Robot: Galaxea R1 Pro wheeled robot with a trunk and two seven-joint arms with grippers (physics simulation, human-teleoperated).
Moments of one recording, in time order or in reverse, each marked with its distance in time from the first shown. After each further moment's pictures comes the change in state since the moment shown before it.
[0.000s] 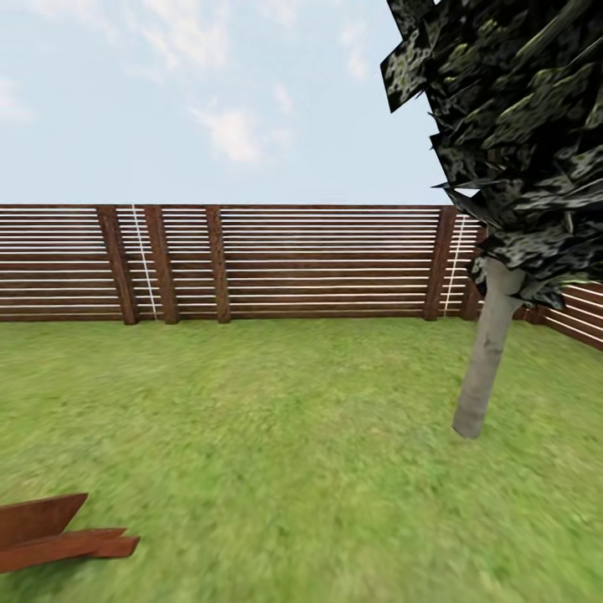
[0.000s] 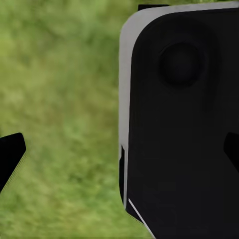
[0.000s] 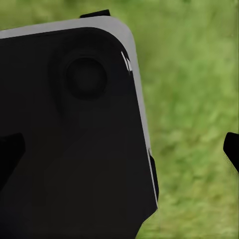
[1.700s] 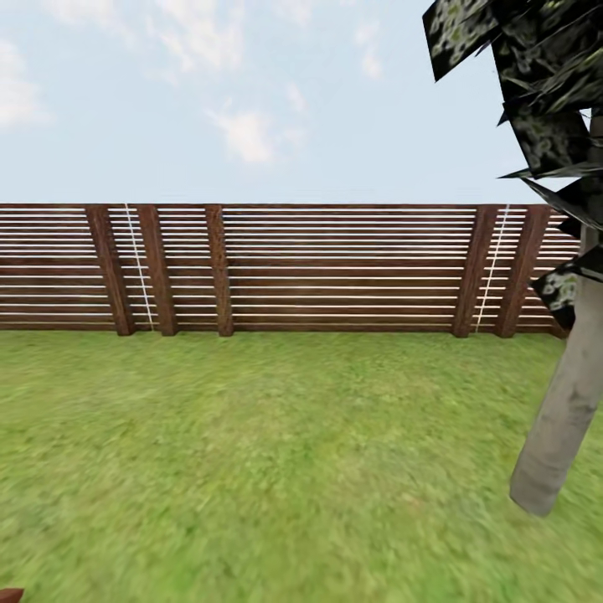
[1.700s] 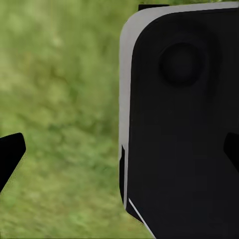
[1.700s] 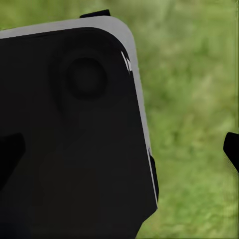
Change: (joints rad) left arm 0.000 0.000 0.000 0.000 0.000 0.000 0.001; right arm 0.000 0.000 0.000 0.000 0.000 0.000 0.000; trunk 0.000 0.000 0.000
